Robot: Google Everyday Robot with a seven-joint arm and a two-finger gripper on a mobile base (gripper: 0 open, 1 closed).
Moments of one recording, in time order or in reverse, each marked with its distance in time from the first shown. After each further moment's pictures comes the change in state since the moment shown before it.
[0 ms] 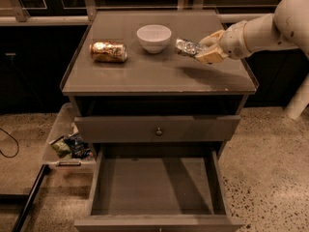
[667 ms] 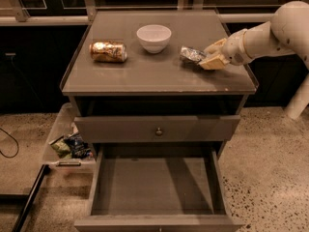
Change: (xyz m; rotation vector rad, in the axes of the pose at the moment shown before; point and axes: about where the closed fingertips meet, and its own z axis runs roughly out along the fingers) arm 0.036 -0.003 0.010 0.009 0.072 0.077
